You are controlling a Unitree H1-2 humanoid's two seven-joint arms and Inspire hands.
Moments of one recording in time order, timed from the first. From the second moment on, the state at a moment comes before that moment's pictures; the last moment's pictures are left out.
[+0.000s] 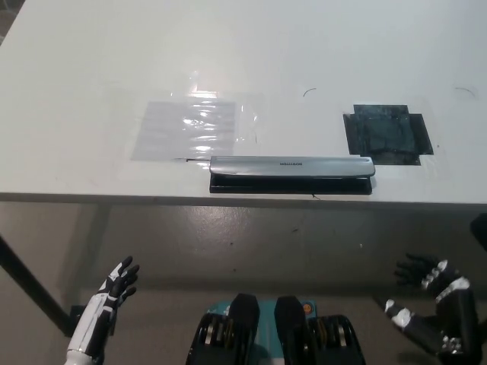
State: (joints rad) left_arm 0.05 0.20 0.00 0.10 0.02 -0.16 -0.09; right_arm 0.09 0.00 -0.06 -0.06 0.02 -0.37 -0.03
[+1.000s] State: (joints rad) left_arm 0.04 0.20 0.00 0.10 0.02 -0.17 -0.09; right_arm -0.77 0.13 -0.01 0.18 0.11 0.04 -0.04
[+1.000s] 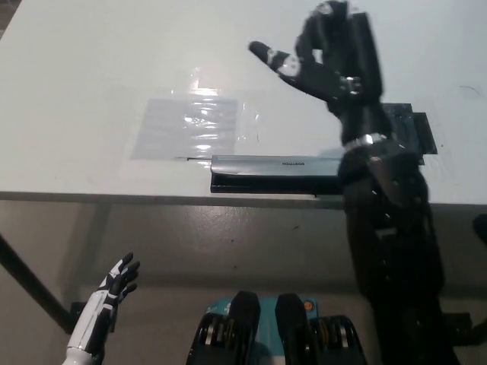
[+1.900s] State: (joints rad) left_arm 0.03 0.20 0.00 0.09 0.02 -0.17 -0.09; right_arm -0.75 0.17 -0.04 0.76 0.09 -0.17 -0.09
